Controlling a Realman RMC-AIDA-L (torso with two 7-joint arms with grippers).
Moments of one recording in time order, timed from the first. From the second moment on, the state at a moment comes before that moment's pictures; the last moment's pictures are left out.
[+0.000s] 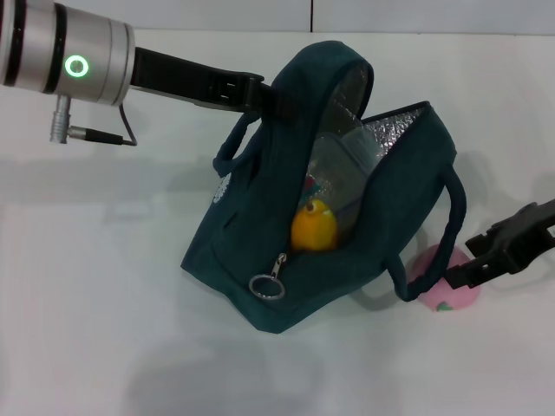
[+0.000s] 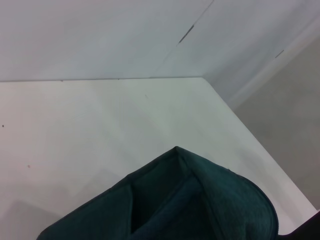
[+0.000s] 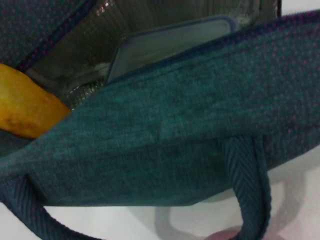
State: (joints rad) left arm -0.68 -2.08 1.00 1.12 2.06 1.57 -2.52; right arm 0.56 2.02 -1.19 -1.19 -2.31 -1.66 2.30
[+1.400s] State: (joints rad) left arm -0.68 -2.08 1.00 1.12 2.06 1.57 -2.52; right arm 0.54 1.98 -1.12 -1.15 -2.39 -1.64 2.31
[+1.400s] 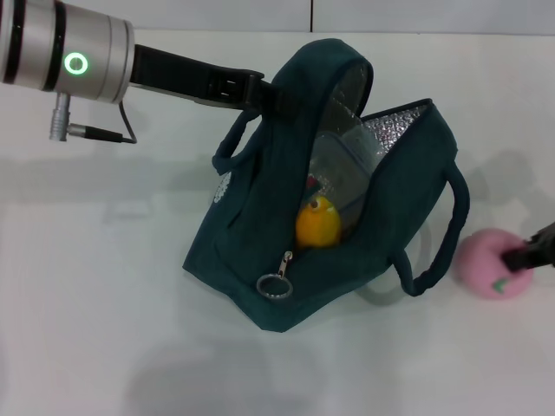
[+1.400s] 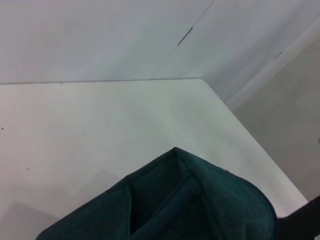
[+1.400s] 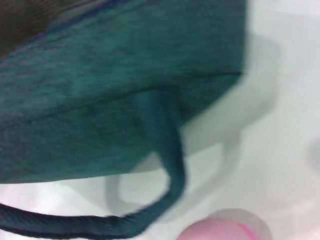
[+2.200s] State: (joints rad) left arm -0.68 -2.08 1.00 1.12 2.06 1.57 -2.52; right arm 0.41 1.97 -0.61 -1.15 -1.92 -1.77 1.99
